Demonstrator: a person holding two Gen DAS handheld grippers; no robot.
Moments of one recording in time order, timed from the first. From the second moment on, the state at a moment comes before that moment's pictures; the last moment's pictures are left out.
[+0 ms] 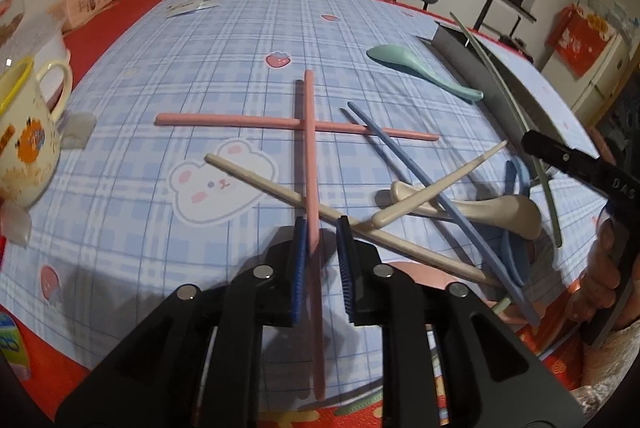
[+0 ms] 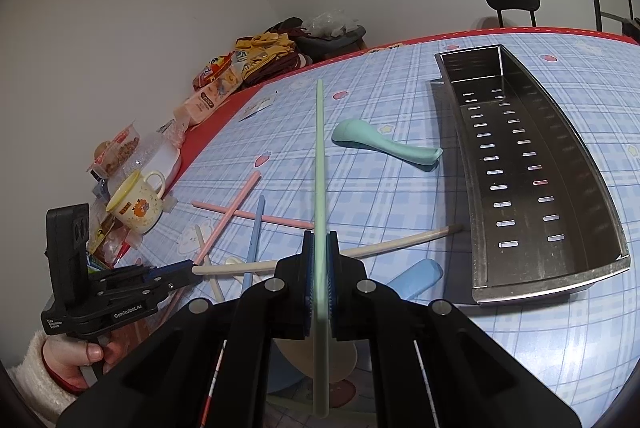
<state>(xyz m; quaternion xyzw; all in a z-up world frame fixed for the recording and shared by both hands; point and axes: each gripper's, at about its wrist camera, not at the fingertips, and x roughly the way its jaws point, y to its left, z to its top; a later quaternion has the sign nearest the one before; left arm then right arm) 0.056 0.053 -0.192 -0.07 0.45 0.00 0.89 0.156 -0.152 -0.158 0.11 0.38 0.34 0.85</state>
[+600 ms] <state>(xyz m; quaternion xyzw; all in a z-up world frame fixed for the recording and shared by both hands) 0.039 0.092 -0.175 -0.16 0.40 0.01 0.90 0.158 -0.158 -0.157 0.12 0.38 0.33 0.85</state>
